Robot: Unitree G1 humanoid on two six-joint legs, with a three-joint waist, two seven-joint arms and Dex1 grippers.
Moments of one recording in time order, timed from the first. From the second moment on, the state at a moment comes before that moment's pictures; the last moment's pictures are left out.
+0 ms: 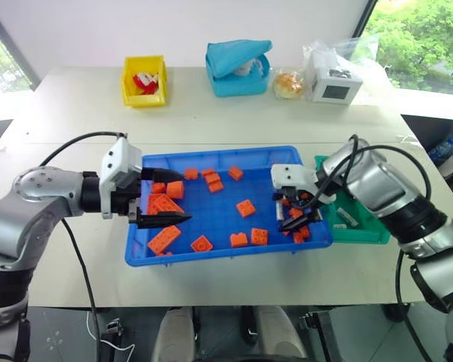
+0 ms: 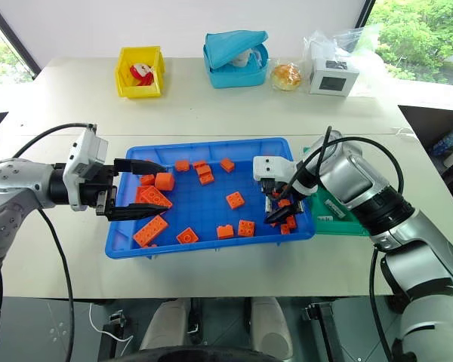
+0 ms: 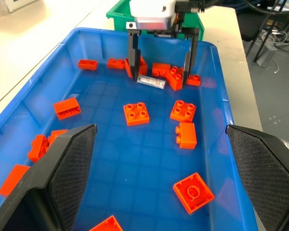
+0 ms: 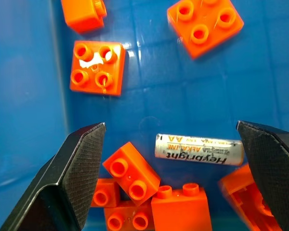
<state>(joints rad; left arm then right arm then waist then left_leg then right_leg) -0.38 0.90 0.09 -0.36 -0.67 0.65 -1.17 -0.86 -0.80 0.57 0.06 -0.04 0.62 1.46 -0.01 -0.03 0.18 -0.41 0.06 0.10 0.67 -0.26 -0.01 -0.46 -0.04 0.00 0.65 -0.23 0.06</state>
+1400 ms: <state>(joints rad) -0.41 0.90 0.06 -0.18 -0.60 0.57 -1.23 -0.38 -1.12 -0.21 -0.16 0.24 0.95 1.22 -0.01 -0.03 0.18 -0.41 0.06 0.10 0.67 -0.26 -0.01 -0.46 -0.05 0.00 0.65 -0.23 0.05</state>
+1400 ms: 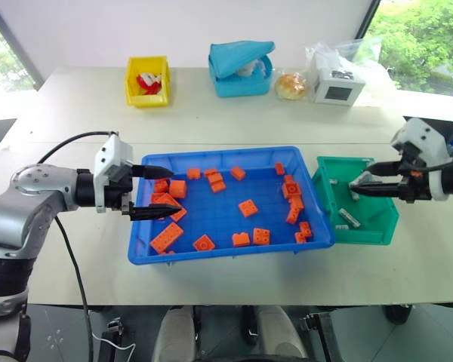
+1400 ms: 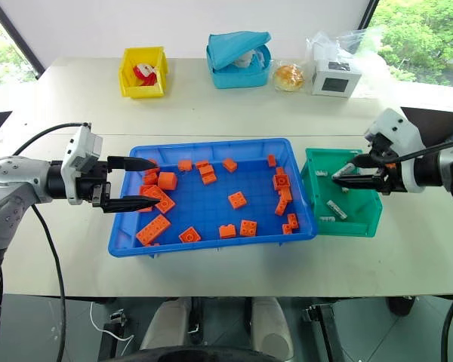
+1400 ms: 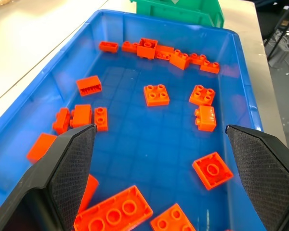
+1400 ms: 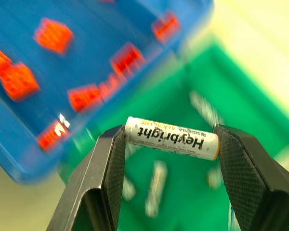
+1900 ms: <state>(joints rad) -0.43 1.00 0.08 -0.05 -0.55 0.50 -1.32 -0.28 -1.21 -0.32 0.08 0.30 0.36 1.40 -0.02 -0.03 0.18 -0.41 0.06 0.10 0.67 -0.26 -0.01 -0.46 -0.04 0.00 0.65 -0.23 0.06</state>
